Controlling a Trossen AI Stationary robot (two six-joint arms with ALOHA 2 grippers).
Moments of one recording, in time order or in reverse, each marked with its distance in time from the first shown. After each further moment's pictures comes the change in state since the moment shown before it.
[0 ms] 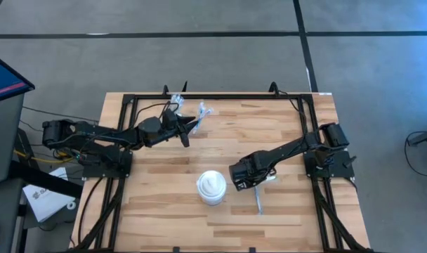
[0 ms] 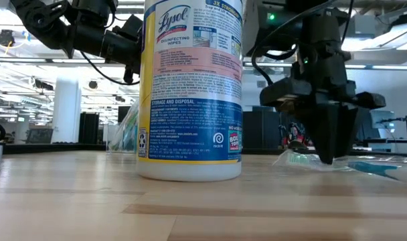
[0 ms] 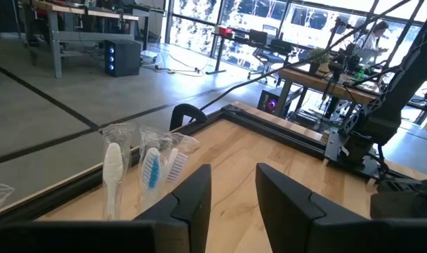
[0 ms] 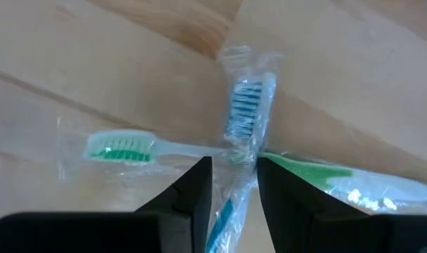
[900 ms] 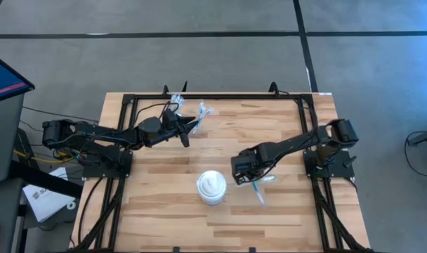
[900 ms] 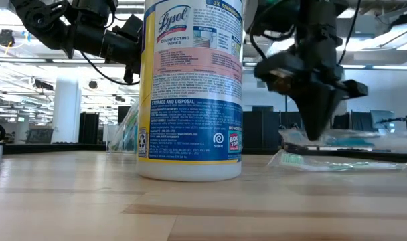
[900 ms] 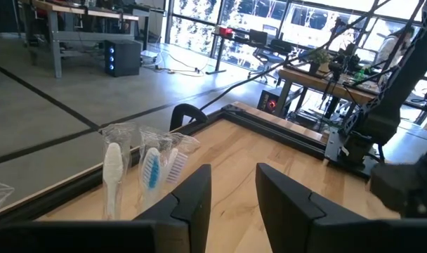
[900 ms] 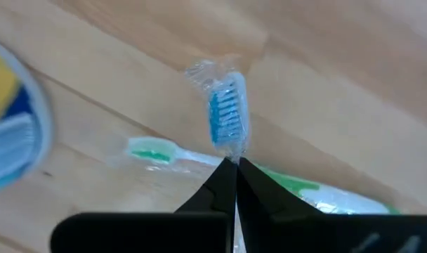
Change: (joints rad) left arm 0.000 0.000 0.000 0.000 0.000 0.000; right arm -0.042 -0.109 0.000 -0.002 0.053 -0.100
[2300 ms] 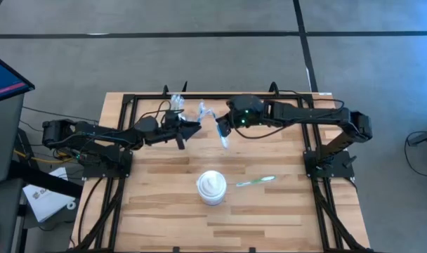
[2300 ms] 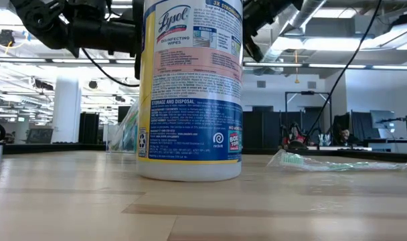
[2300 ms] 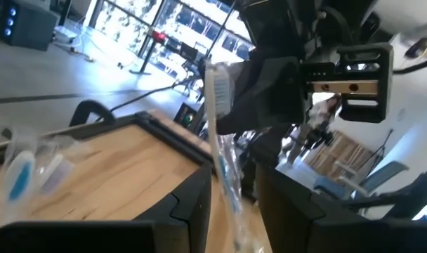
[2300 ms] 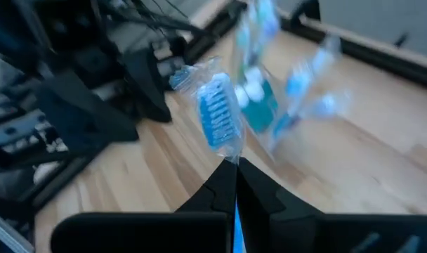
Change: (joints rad) left arm 0.000 0.000 0.000 0.138 0.256 -0.267; right arm -0.365 -0.202 0.151 0.540 0.112 -0.643
